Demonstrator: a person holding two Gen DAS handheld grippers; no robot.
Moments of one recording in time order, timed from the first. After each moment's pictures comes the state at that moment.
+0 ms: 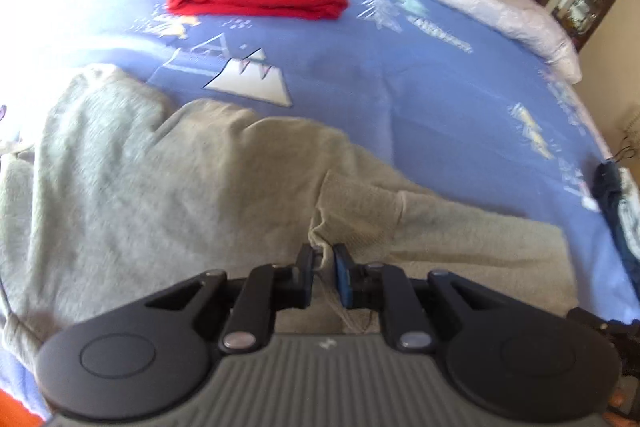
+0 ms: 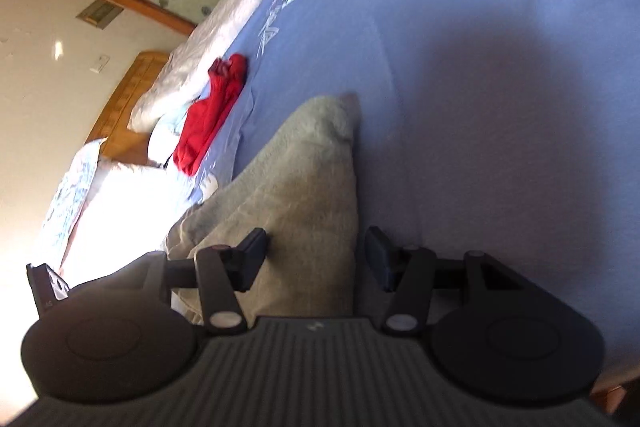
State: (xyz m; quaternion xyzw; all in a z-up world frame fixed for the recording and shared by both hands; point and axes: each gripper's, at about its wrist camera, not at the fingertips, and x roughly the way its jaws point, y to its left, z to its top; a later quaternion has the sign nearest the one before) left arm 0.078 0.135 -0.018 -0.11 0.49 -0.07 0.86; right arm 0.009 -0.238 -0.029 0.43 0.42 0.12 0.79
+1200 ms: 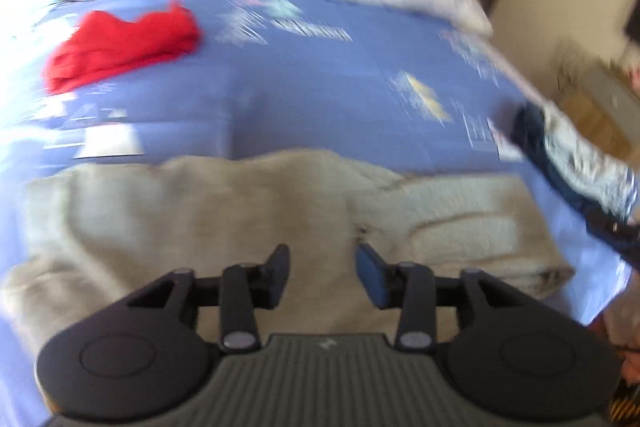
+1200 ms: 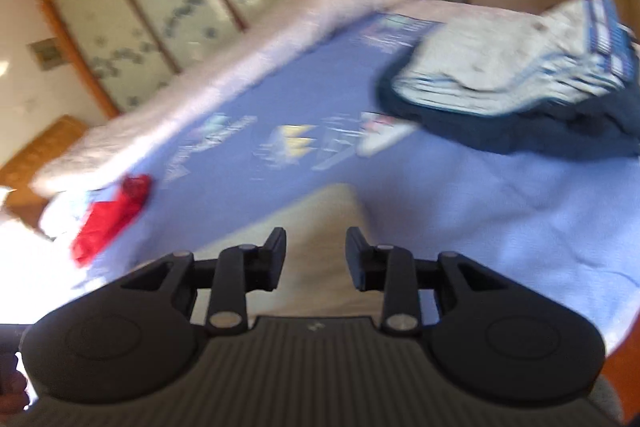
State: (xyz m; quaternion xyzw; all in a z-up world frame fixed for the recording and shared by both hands) left arm 0.043 0.056 0.030 -0.05 0.43 -0.18 0.88; right arm -0.027 -0.315 0.035 0.27 0.28 -0.06 0.92
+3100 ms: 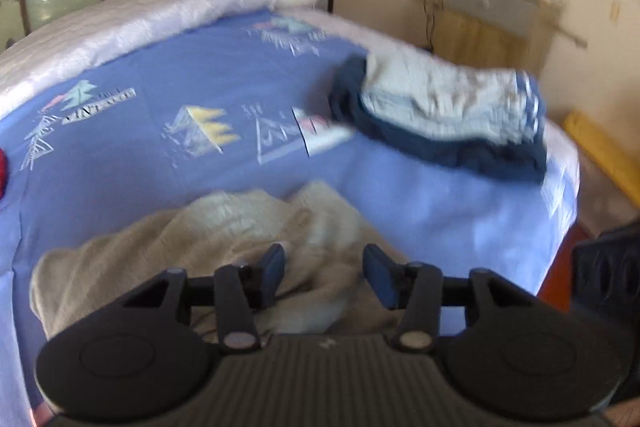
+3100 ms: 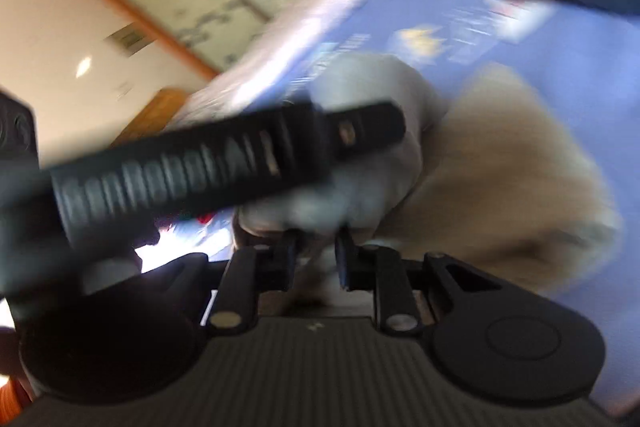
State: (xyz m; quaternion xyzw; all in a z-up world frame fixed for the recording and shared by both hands) left arm 0.032 -0.207 0.017 0.14 0.39 -0.36 0.84; right arm 0.006 -0.298 -0.013 0.41 0.33 0.08 0.85
